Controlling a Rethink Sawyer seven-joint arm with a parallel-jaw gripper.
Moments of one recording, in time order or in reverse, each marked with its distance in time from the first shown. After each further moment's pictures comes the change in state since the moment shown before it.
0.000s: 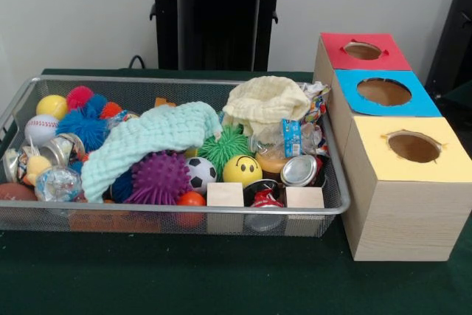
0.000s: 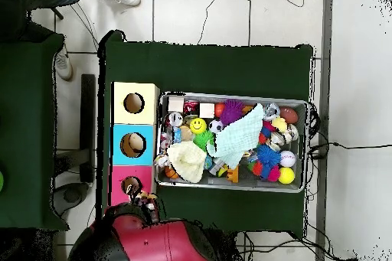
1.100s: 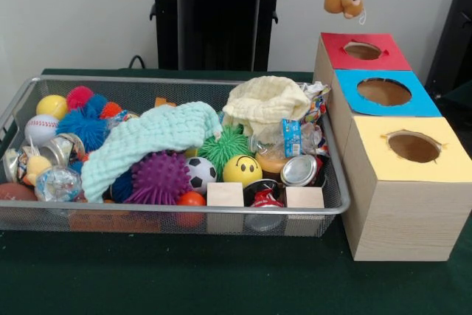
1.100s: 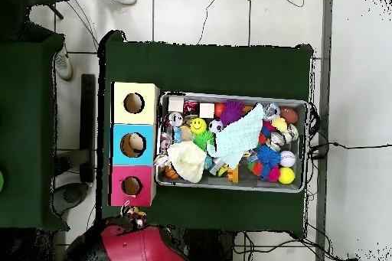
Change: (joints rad) arm 0.271 0.212 -0.217 -0.012 0.004 -0.120 0.218
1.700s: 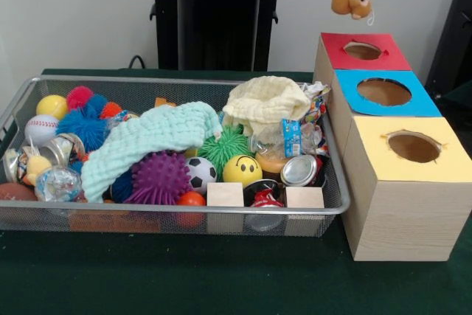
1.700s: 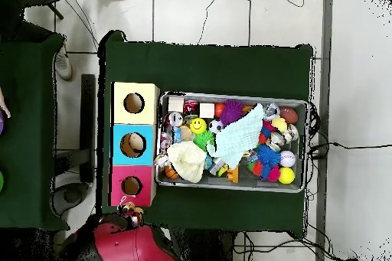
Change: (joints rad) arm 0.070 0.020 -0.062 -0.055 0.031 0.000 0.008
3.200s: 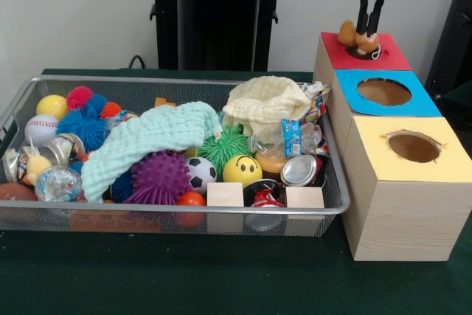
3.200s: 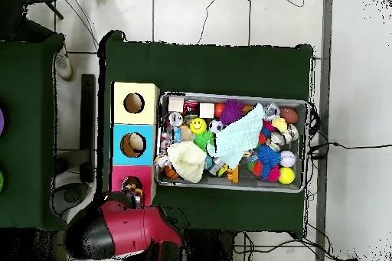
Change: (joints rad) arm 0.010 0.163 -0.035 -0.072 0.083 -0.160 0.000
